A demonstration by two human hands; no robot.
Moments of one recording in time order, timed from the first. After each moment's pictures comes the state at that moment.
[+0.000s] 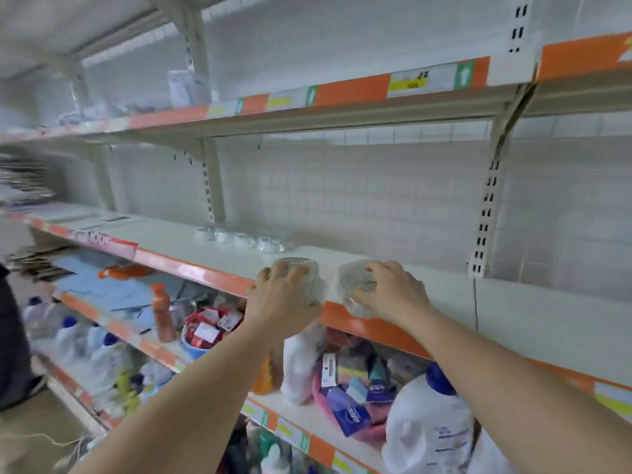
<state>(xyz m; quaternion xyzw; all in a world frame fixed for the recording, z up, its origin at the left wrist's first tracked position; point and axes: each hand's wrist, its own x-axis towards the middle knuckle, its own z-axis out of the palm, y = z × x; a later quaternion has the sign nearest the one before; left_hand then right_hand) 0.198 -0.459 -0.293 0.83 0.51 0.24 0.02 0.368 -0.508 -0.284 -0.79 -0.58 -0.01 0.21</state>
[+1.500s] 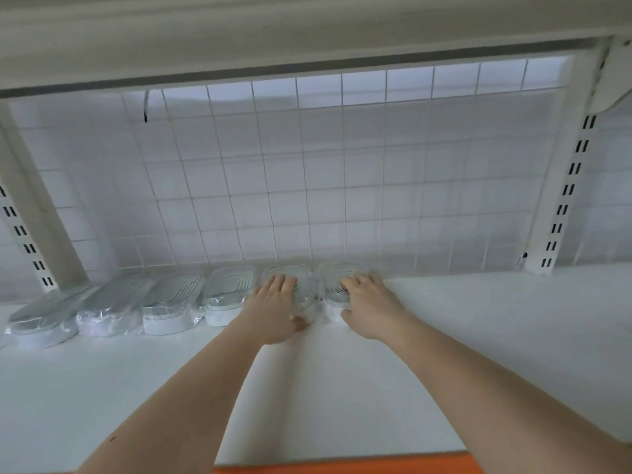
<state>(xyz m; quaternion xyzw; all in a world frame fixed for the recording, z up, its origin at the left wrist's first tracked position) 0.263 -0.038 -0.333 0.97 0.23 0.07 -0.02 0.376 -0.171 -0.332 -0.89 -0.44 -0.01 0.13</state>
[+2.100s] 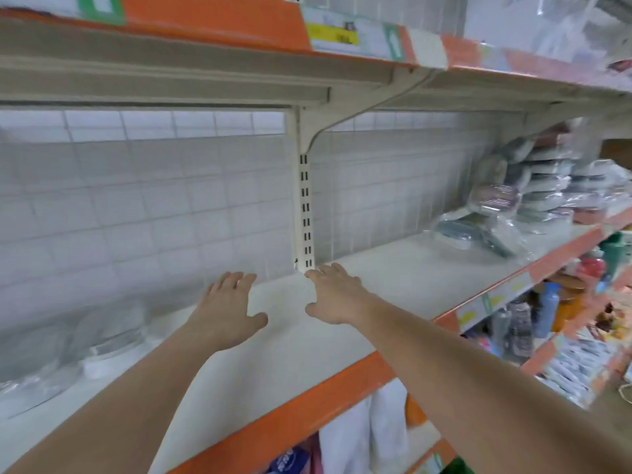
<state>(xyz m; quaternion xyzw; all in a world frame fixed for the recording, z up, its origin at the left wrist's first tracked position) 0.371 -0.255 -0.285 0.99 0.06 0.09 0.05 0.440 -0.420 -0.285 -0.96 -0.26 -0.03 0.09</state>
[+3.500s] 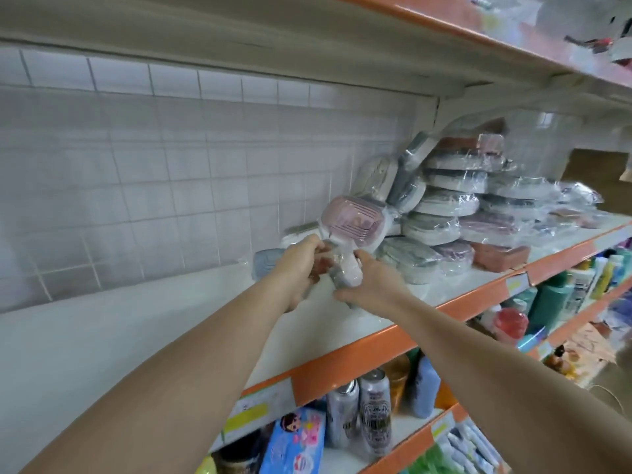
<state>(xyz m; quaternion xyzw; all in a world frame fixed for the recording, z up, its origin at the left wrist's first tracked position) 0.767 -0.770 -0.270 0.68 0.13 0.04 0.72 0.788 -0.896 -0.293 -0.94 -0.14 -0.02 0.30</state>
